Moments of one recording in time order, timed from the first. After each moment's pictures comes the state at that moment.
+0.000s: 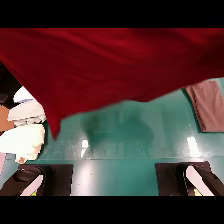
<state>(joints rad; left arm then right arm) -0.16 -0.75 1.84 1.20 -1.13 -1.33 -0.44 -0.87 2.00 -0.97 1.39 1.30</state>
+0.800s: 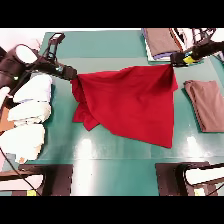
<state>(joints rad) -0.16 -1.41 1.44 1.14 -0.97 -1.27 -0.02 -1.57 1.79 -1.34 1.32 1.46</state>
